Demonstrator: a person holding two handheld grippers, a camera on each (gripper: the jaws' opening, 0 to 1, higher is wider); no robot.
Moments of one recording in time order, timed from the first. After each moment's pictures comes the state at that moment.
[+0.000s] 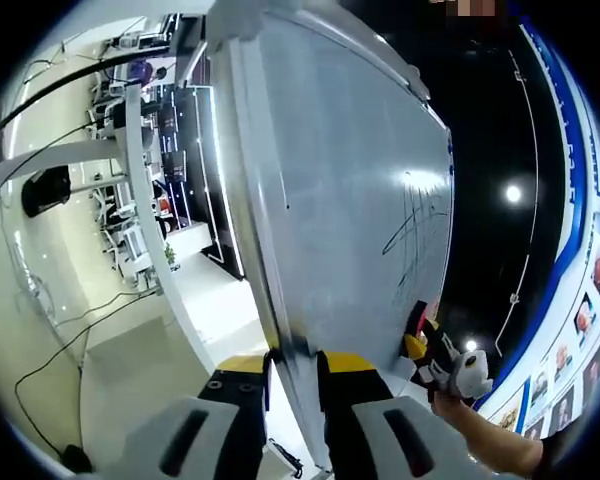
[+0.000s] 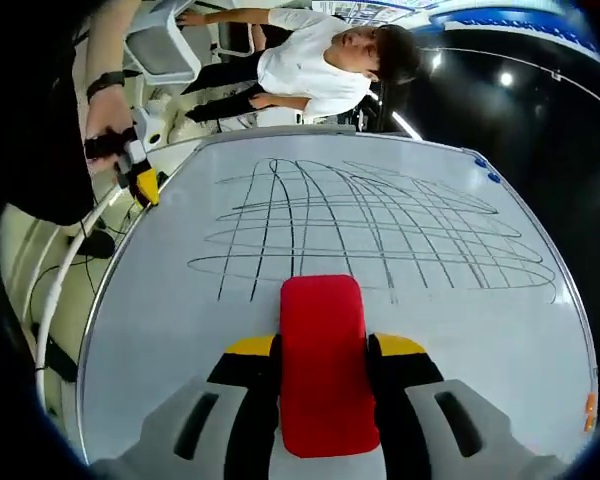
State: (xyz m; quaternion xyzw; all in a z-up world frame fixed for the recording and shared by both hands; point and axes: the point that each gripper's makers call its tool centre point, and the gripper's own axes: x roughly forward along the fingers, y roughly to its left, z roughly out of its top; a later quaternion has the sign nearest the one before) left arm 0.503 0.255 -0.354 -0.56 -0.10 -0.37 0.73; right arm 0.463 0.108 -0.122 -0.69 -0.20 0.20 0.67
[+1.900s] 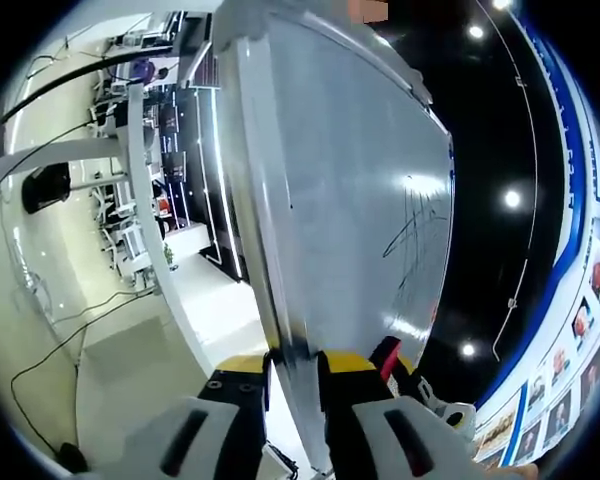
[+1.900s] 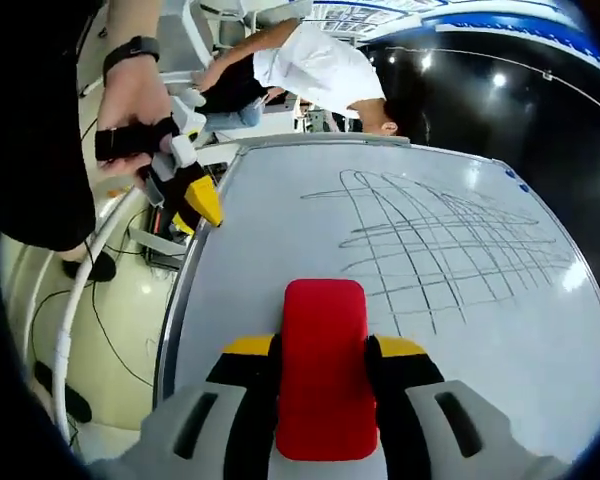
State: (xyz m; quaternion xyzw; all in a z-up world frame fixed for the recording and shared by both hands) left arm 0.502 0.256 -0.353 -0.57 -0.10 -0.37 0.73; right arm 0.473 0.144 -0.242 -0.66 -0.21 0.19 0.69
